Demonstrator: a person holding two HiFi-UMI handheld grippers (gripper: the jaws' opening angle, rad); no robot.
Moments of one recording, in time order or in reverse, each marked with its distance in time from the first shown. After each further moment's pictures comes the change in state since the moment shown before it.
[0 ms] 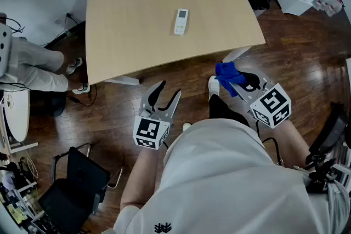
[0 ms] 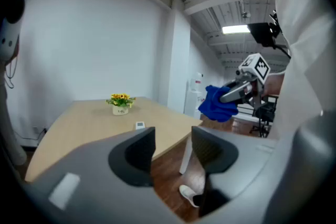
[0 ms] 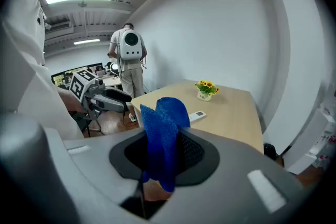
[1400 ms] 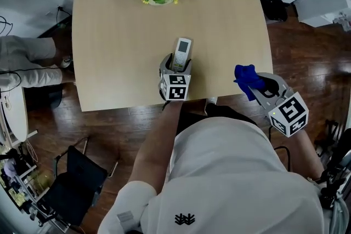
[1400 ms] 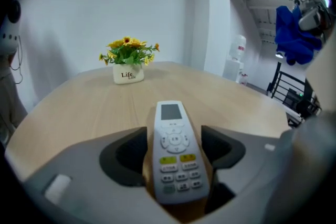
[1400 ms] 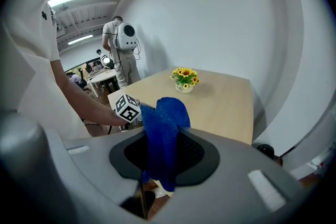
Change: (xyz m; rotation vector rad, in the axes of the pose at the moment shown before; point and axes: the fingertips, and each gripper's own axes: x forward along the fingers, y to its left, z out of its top) left arm 0.333 0.170 -0.104 -0.089 0.356 0.292; right arm 0.072 -0.230 0.020 0.047 0.176 0.052
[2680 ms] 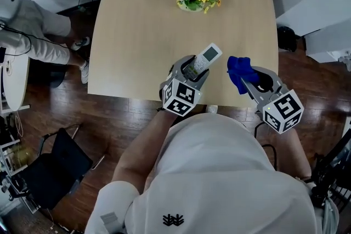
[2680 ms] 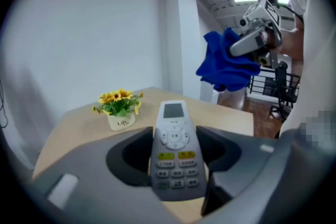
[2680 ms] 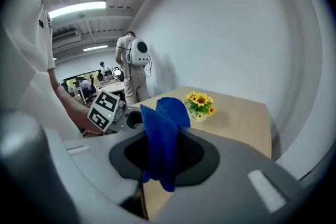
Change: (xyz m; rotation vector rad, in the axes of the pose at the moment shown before) left arm -0.102 -0.022 0.100 0.232 -0.171 -0.173; right arm 0.042 0.025 0.100 -0.089 -0.197 0.086
